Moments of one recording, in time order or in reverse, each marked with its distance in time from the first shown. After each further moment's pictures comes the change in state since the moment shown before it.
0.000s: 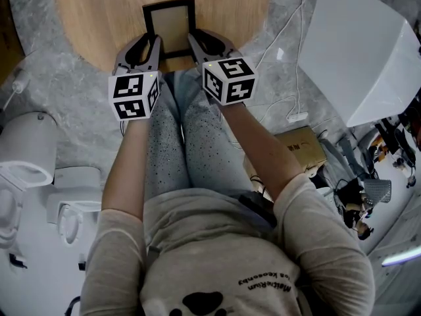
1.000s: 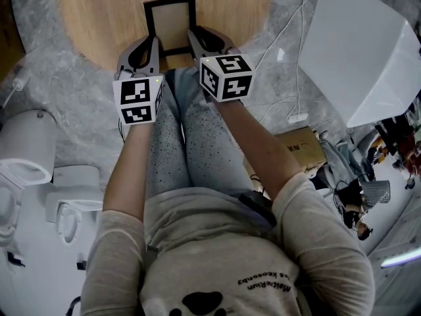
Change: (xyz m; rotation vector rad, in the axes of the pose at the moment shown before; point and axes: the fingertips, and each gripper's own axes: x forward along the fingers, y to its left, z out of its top) left arm -0.011 -0.005 0.002 0.090 -0.023 0.052; right arm 0.003 -0.001 0.002 0.020 0.006 -0.043
